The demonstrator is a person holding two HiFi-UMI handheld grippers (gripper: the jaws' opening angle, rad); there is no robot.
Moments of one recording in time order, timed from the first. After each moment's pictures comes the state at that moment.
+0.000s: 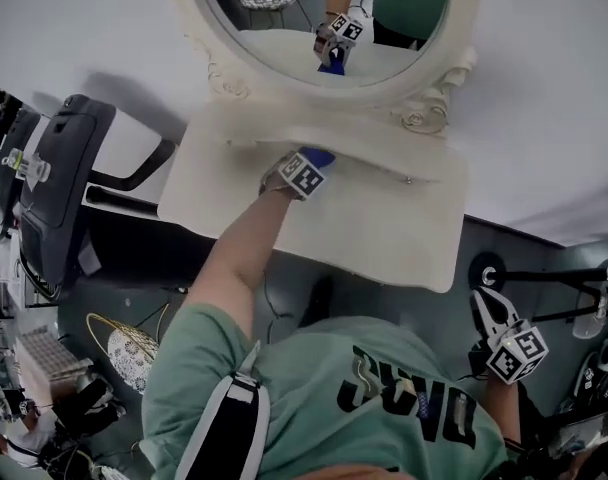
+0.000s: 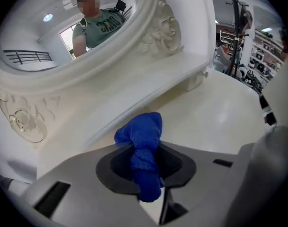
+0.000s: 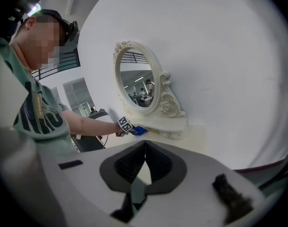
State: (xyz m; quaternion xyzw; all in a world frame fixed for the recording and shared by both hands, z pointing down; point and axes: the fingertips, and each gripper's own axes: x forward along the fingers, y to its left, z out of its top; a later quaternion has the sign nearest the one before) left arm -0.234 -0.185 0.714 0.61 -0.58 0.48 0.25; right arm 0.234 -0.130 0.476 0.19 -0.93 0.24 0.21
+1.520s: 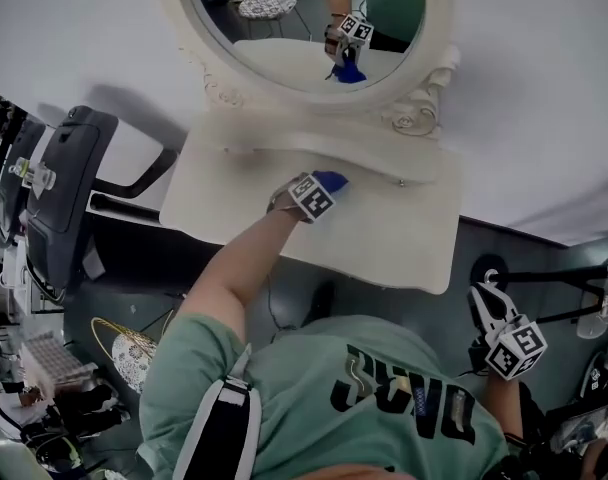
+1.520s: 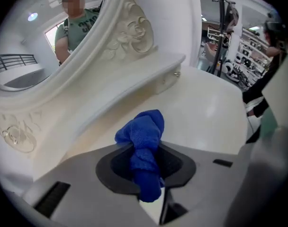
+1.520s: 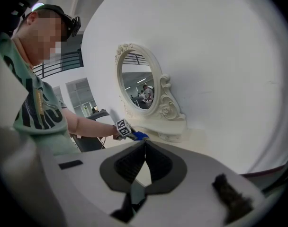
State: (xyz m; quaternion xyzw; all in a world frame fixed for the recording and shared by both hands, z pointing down) left arm -0.155 -0.172 0.712 0.65 -0.52 0.50 0.25; right arm 0.244 -0.144 0.474 0.18 -0.94 0.22 0.20
